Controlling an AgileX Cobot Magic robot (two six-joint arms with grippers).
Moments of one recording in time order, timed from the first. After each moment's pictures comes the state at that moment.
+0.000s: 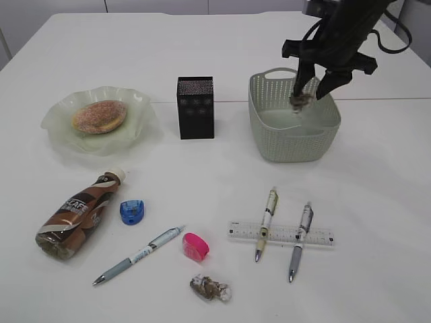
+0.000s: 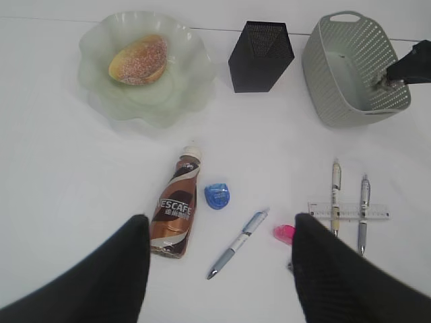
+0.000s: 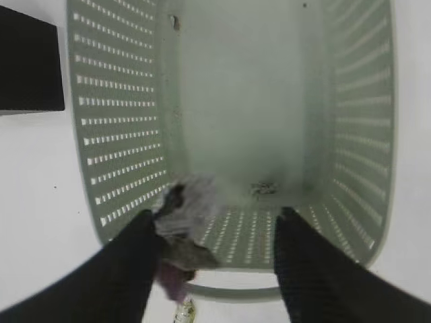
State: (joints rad) left arm -0.10 1.09 -1.49 -0.22 1.26 -0.13; right arm 0.12 2.27 -2.19 0.16 1.24 0.16
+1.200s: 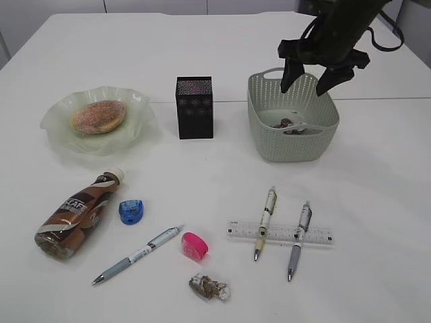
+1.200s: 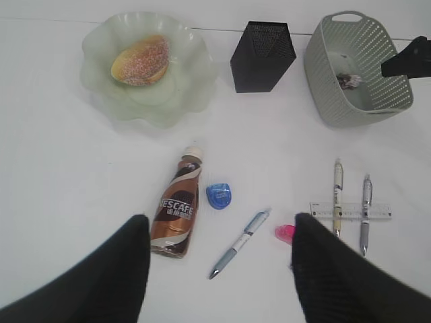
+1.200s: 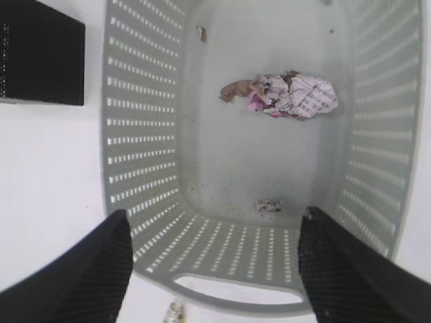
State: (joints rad) left arm -0.10 1.09 -1.49 -0.21 1.26 -0.13; right arm 0.12 2.29 -2.24 0.20 1.24 0.02
